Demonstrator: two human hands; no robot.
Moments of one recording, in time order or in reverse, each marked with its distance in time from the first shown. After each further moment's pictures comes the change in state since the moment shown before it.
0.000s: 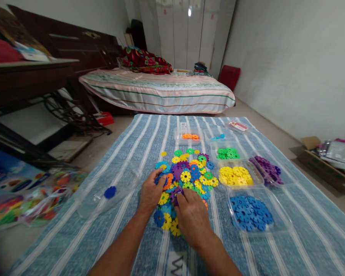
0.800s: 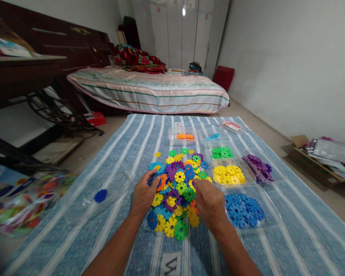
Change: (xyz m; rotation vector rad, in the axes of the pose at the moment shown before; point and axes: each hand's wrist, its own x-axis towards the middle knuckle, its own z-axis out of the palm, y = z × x) left_hand 0.003 -0.002 -0.001 0.060 -0.015 0.002; right_hand 0.008 0.057 -0.035 0.062 0.319 0.028
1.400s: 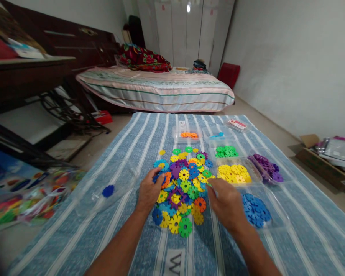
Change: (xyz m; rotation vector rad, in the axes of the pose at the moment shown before) left_hand -0.002 0.001 0.000 0.007 -0.002 0.017; right_hand -0.001 0.019 -0.026 -0.136 -0.064 -0.024
